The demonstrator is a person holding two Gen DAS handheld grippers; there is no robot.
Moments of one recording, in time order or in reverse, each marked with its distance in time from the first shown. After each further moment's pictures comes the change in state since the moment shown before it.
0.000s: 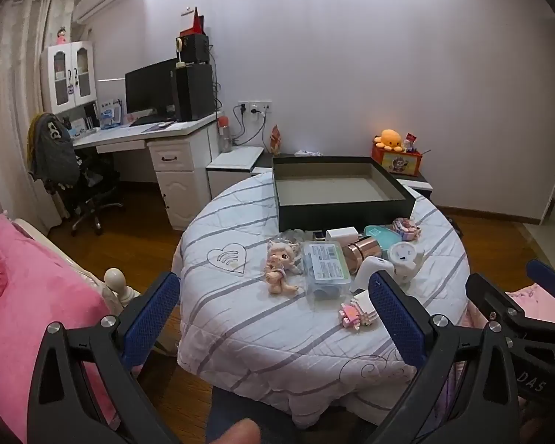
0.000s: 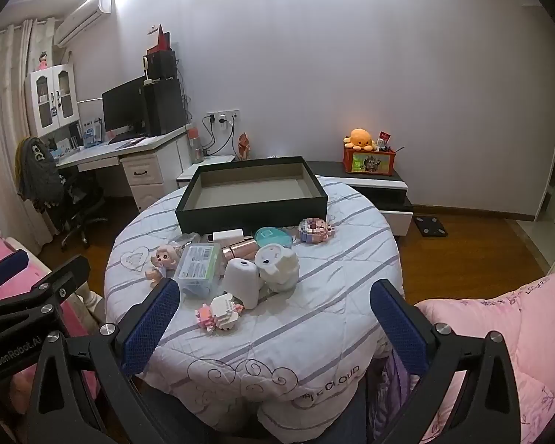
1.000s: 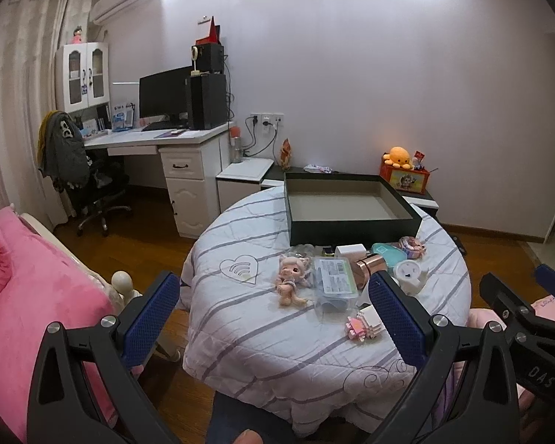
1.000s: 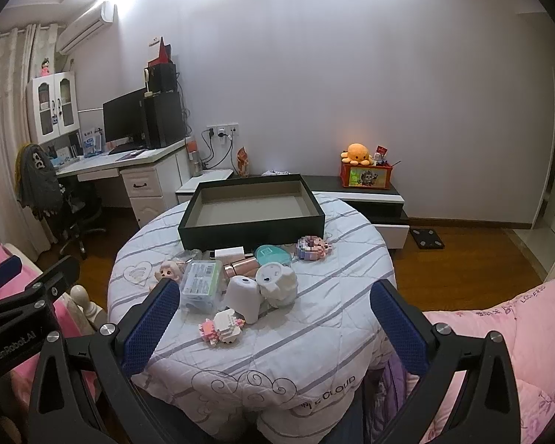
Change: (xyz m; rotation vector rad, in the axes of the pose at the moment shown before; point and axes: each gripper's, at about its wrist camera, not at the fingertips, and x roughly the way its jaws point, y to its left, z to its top) left arm -0.016 0.012 0.006 -0.049 -0.056 0.029; right arm -0.016 0.001 0.009 -0.002 -0.058 -0.008
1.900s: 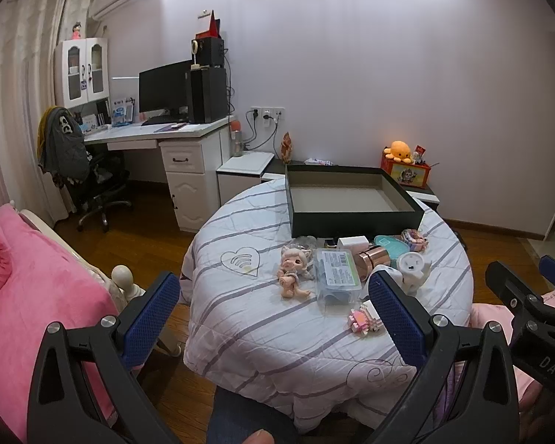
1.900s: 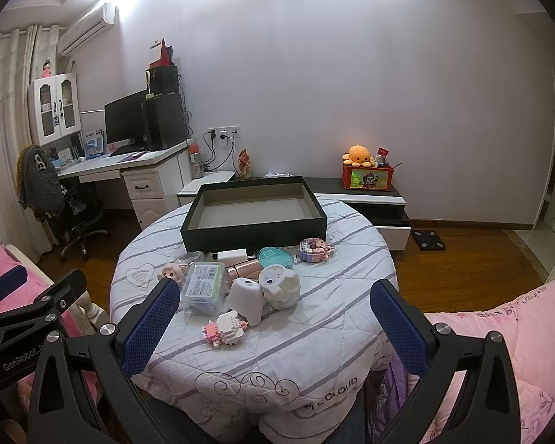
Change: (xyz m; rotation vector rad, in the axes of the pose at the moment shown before) left arm 0.003 0.006 -0.008 -0.001 0.015 -0.003; right arm -0.002 0.002 0.000 -0.001 -0.007 0.004
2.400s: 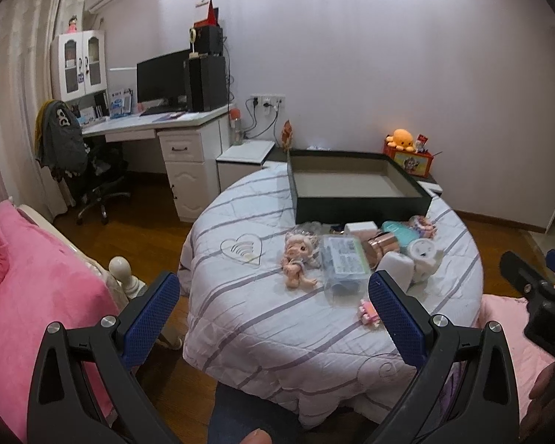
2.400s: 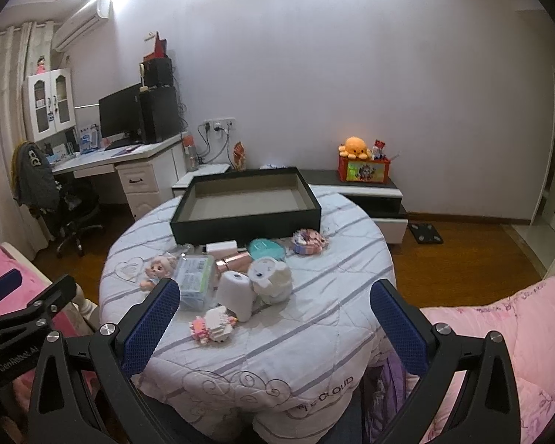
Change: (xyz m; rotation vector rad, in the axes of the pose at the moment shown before) left arm 0.030 0.001 -0.010 0.006 0.057 0.011; right arm 0.020 -0.012 -0.004 0.010 0.038 -0.015
